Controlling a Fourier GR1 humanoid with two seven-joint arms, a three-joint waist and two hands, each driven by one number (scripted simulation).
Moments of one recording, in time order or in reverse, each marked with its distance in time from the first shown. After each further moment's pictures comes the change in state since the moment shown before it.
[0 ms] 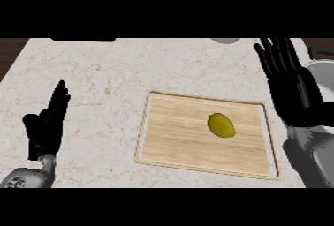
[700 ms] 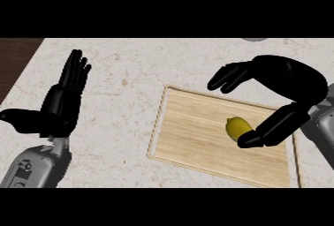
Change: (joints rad) left arm -0.173 -0.085 -0.006 -0.088 0.102 -0.086 -0.093; right arm -0.270 -0.194 0.136 0.126 0.005 0.756 -0.264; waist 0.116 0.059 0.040
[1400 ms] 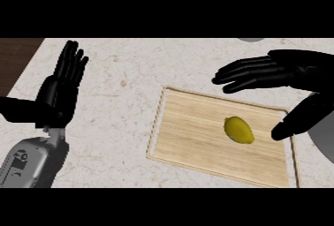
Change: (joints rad) left arm -0.056 0.004 0.049 0.041 0.051 -0.041 -0.008; right arm -0.135 -0.210 0.109 0.062 0.397 0.110 -0.313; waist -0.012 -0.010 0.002
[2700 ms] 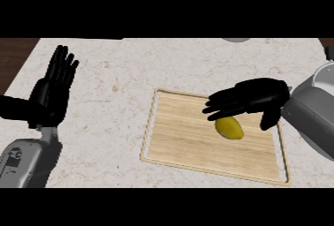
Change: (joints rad) left arm 0.021 0.011 0.075 0.088 0.018 -0.054 -0.049; right arm -0.088 0.078 0.464 0.433 0.480 -0.391 -0.422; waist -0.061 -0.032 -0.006
